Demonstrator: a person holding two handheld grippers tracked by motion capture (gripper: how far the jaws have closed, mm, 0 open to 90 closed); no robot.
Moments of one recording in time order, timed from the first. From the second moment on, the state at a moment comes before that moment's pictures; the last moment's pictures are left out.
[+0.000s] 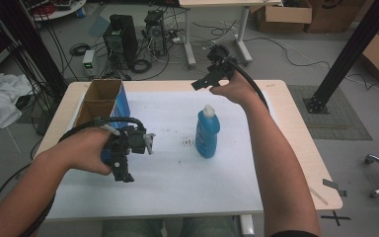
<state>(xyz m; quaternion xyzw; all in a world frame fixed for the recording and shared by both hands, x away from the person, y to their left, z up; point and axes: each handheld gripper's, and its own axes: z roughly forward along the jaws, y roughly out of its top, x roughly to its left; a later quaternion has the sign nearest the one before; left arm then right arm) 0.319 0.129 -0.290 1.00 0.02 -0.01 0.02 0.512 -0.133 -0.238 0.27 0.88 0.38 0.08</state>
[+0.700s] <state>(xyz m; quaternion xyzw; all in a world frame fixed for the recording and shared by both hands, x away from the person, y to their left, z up) 0.312 0.137 -0.283 1.00 0.01 0.01 0.03 0.456 -0.237 -0.252 0.35 0.78 0.49 0.16</state>
